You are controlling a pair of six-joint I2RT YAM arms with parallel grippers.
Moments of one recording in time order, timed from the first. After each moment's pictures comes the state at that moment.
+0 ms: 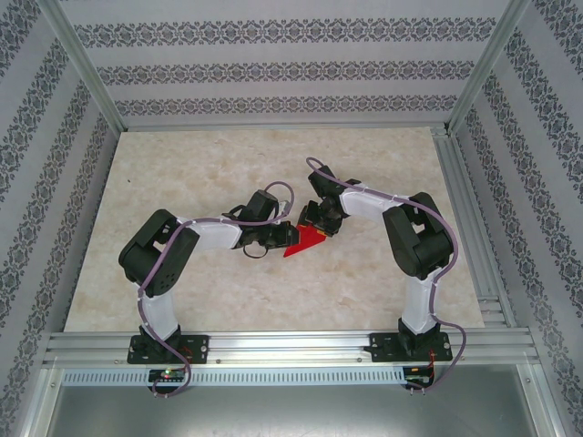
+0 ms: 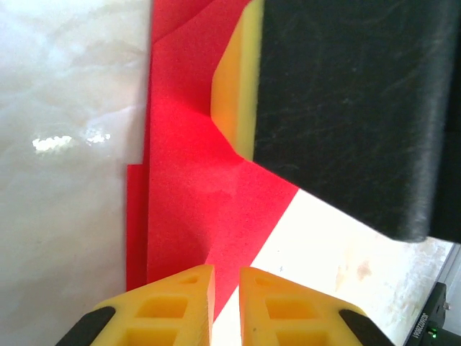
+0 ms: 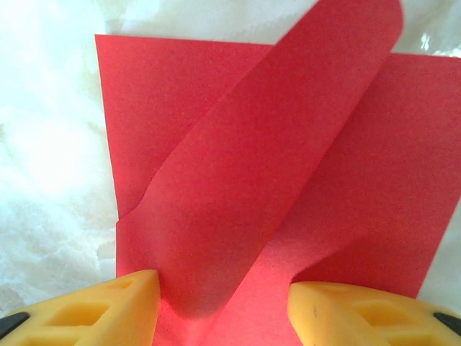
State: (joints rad) left arm -0.64 1.86 0.96 0.02 0.49 -0.71; right arm 0.50 1.98 1.25 -0.57 -0.20 0.79
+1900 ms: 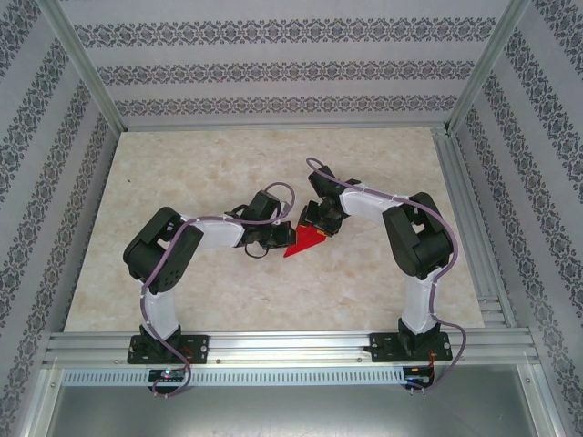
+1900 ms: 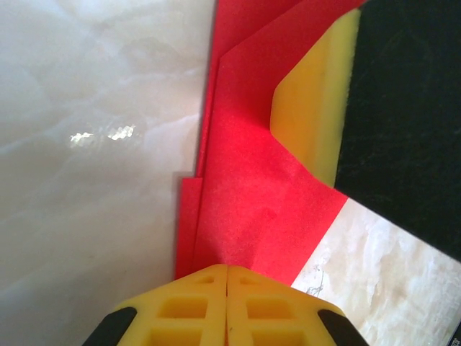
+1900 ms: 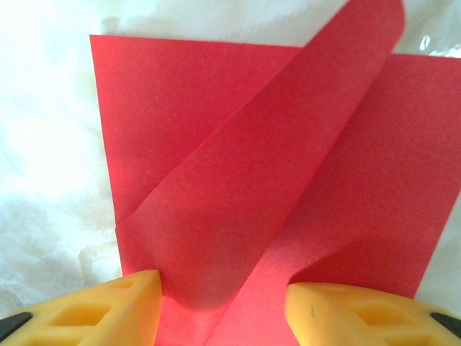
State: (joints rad) left arm -0.64 1.89 0.99 -0.02 0.43 -0.71; right arm 0.50 1.98 1.25 -0.57 -0.20 0.79
